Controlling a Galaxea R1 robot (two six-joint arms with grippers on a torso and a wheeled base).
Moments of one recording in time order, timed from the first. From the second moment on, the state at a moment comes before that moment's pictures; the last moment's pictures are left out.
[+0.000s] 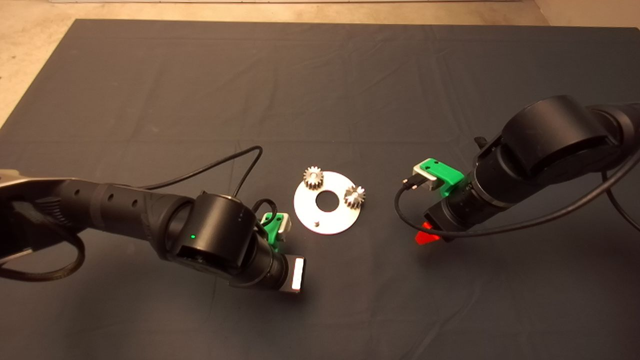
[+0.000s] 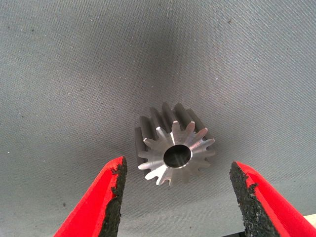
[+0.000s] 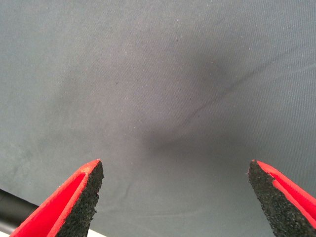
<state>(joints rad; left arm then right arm) -0.14 2.55 -0.67 0.58 1.53 -1.74 0.37 2.43 -0.76 -0.25 -1.53 1.18</state>
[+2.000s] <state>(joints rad) -0.11 2.56 -0.71 0.58 1.53 -1.70 0.37 2.43 -0.76 -0.25 -1.53 1.18</state>
